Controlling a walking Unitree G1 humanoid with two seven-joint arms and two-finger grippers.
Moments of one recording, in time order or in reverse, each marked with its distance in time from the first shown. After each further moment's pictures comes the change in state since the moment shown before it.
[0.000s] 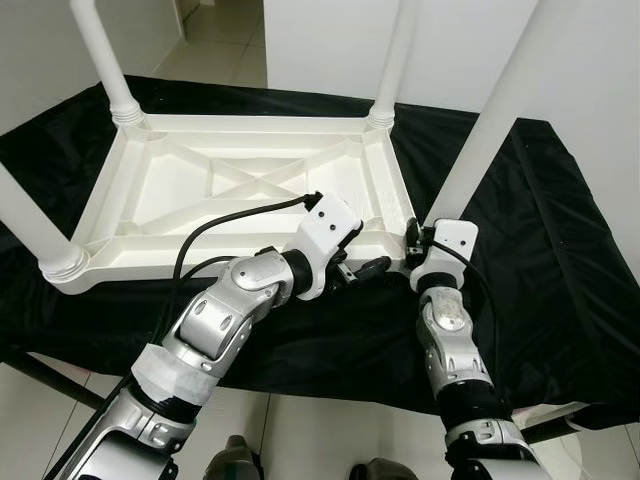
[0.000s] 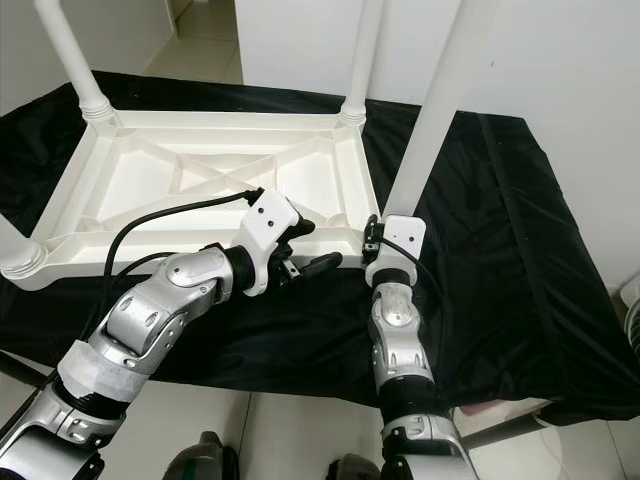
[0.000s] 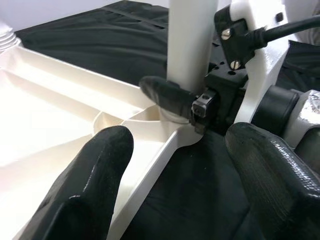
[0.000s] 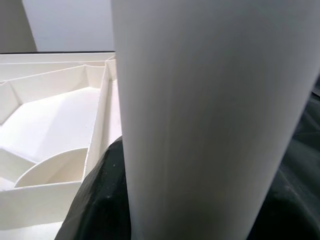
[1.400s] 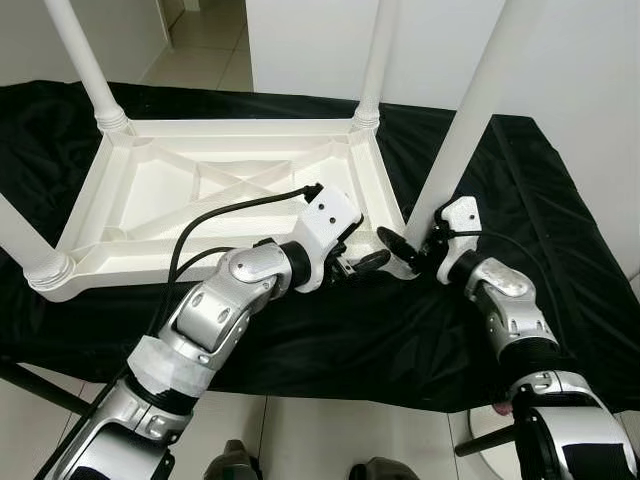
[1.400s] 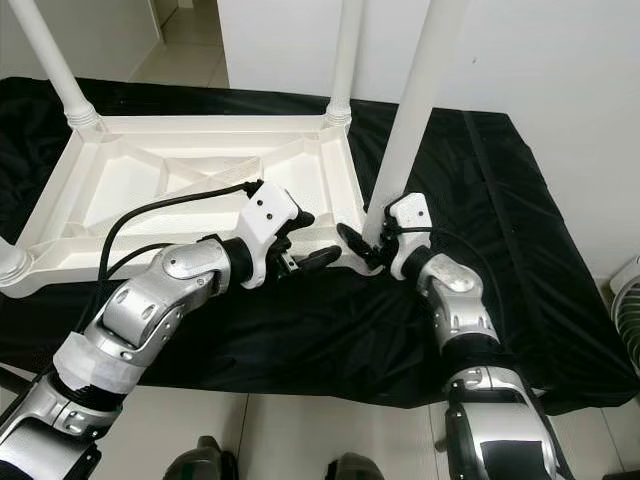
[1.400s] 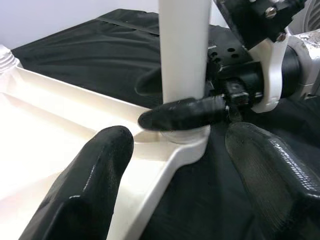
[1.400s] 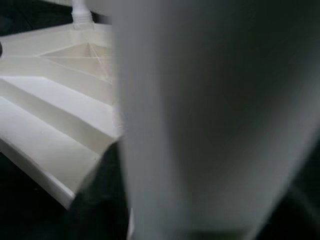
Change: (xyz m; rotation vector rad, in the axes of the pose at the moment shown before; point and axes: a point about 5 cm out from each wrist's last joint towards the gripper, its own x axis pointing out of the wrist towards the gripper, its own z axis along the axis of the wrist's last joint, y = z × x) left arm -0.002 0.007 0.007 0.044 0.005 0.010; right arm 0.026 -0.027 0.014 -0.059 0.067 0.842
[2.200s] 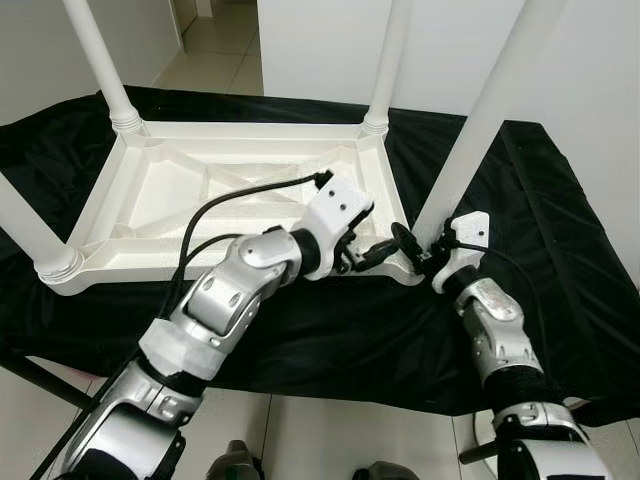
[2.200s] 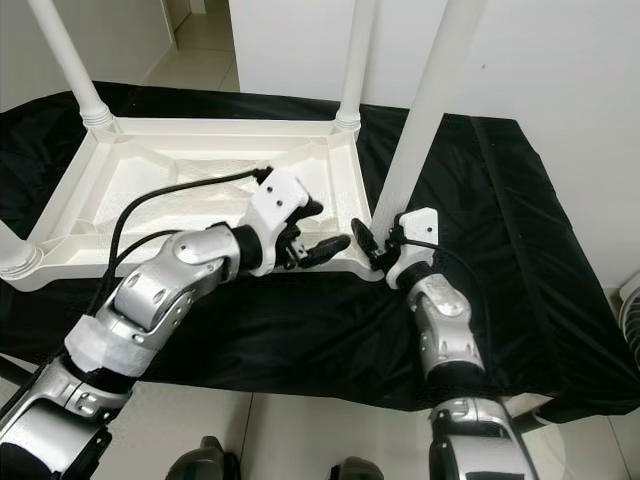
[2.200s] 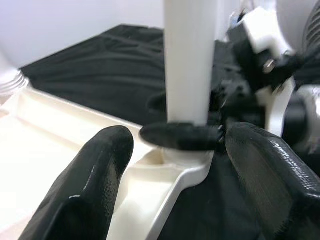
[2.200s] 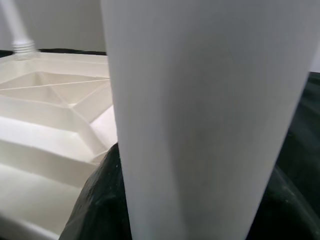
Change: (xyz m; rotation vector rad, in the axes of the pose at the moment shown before) left arm 0.015 0.002 0.014 0.012 -0.036 -0.023; right arm -0.008 0.014 -0.008 0.054 -0.083 -0.359
